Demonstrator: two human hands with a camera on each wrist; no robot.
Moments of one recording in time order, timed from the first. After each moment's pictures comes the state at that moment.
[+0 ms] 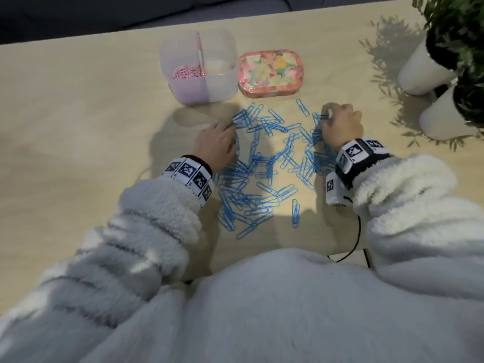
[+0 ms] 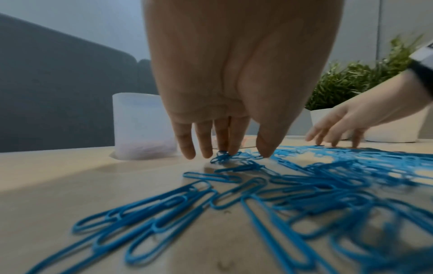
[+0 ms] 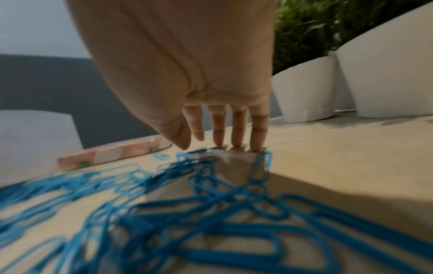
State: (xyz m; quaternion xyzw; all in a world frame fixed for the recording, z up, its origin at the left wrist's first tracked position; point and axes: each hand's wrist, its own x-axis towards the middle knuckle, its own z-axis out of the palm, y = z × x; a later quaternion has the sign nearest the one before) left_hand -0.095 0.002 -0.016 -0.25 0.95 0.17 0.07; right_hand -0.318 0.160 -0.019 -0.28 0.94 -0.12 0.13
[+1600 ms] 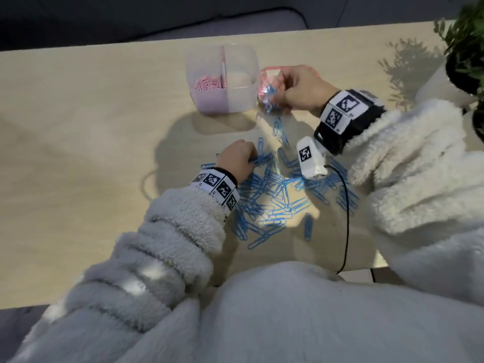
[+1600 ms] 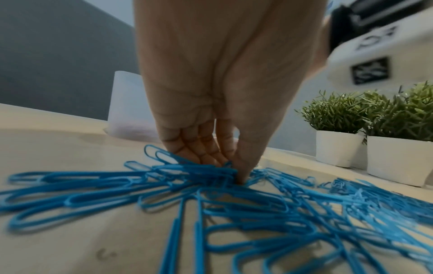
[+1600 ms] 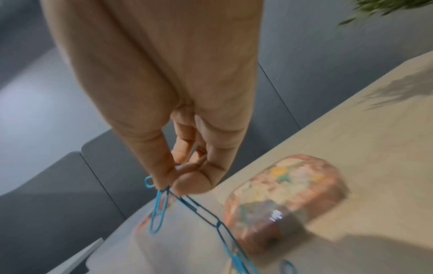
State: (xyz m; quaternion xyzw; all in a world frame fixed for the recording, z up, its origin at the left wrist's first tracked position) left_hand -0.100 0.014 -0.016 -0.33 0.89 0.30 0.07; right_hand -0.276 0.038 0.061 -0.38 0.77 -0.35 0.37
